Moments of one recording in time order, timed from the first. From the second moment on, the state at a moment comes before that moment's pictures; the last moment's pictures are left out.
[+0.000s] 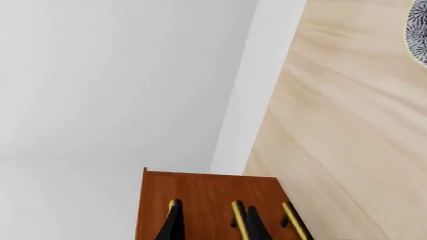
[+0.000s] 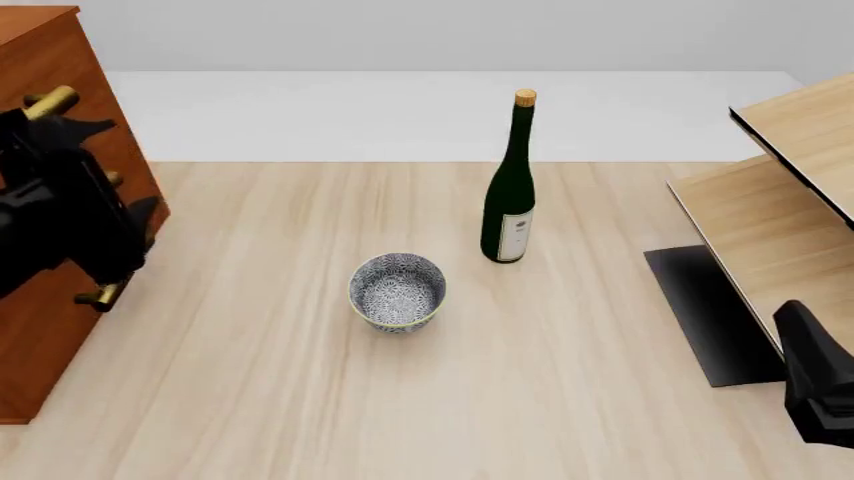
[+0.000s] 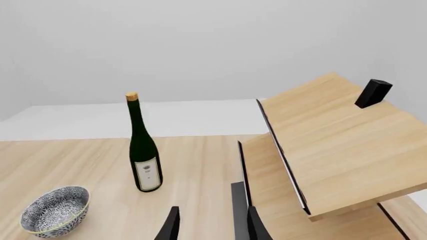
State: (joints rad) left arm -0.06 1.03 -0.48 -0.28 1.33; right arm 0.01 0.03 -0.01 -0.01 0.04
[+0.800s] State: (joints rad) left arm 0.07 1.05 -0.49 -0.45 1.49; right arm 0.02 0.04 0.00 -0.01 0.05
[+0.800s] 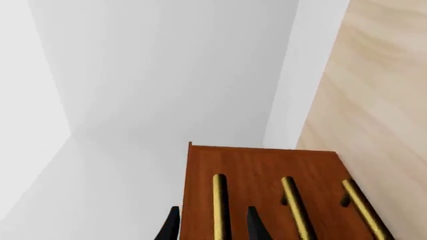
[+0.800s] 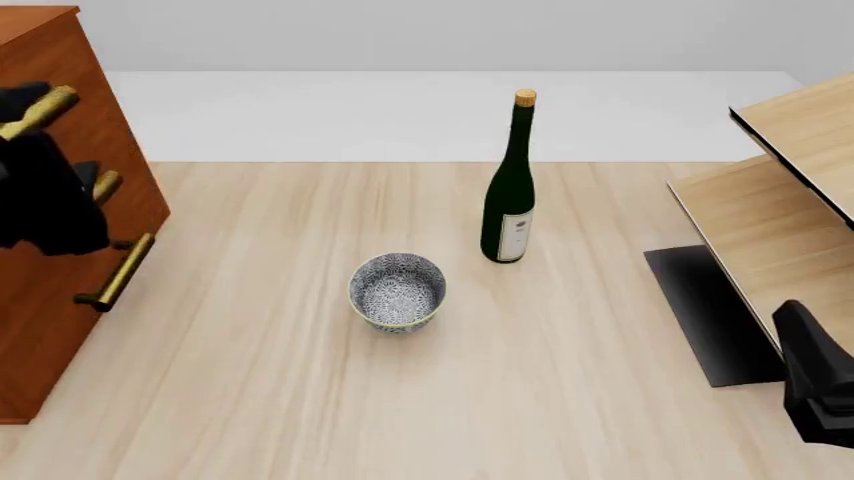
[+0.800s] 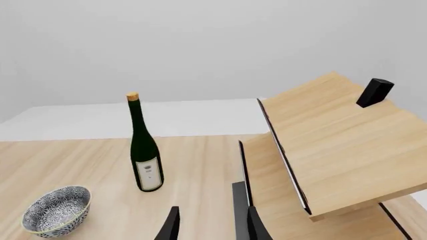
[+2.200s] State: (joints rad) left arm 0.26 1.16 -0.44 -0.60 1.53; right arm 0.02 0.03 -0.01 -0.01 0.04
